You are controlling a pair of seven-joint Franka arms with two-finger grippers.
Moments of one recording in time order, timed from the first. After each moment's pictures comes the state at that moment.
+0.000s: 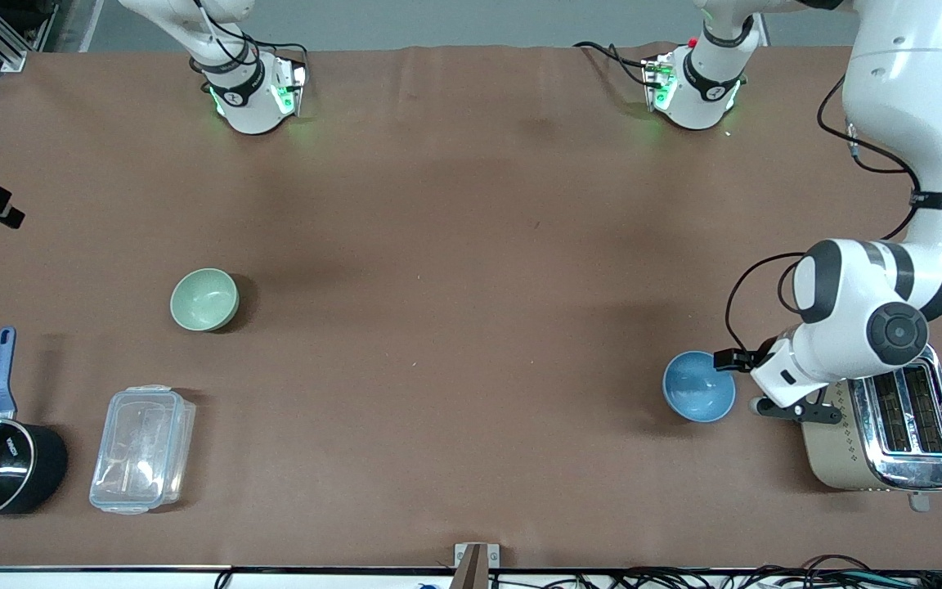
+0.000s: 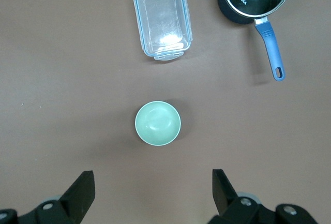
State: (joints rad) left arm 0.02 0.61 -0.11 -1.59 0.04 2.12 0.03; right arm -0.15 0.02 0.04 -1.46 0.01 1.50 0.05
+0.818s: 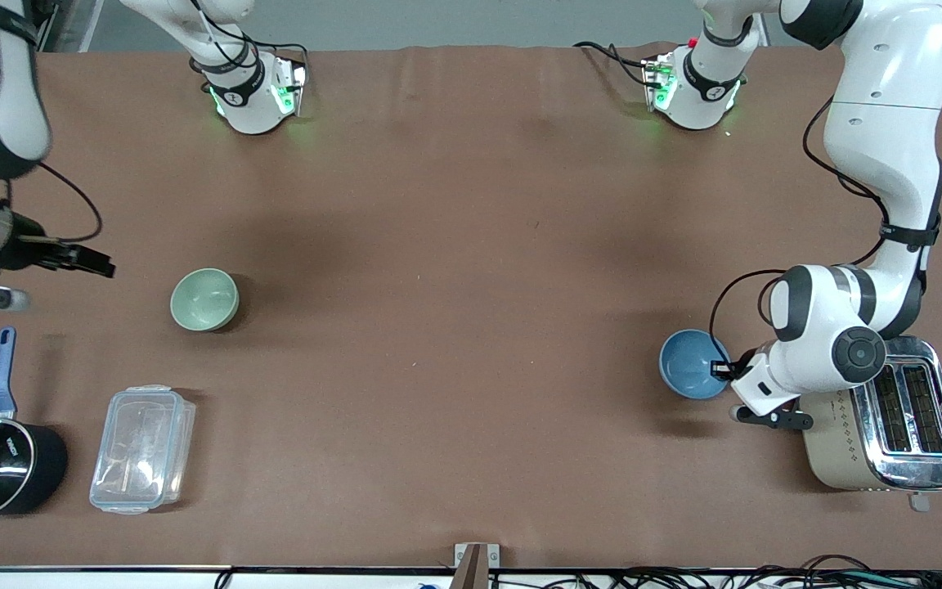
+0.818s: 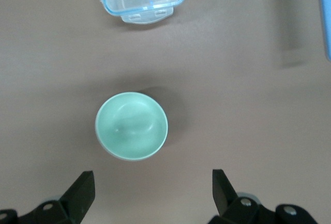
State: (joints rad) left arm 0.02 0.70 -0.12 -1.57 0.04 2.19 0.03; right arm -0.19 0.07 0.04 -2.01 -0.02 1.99 0.00
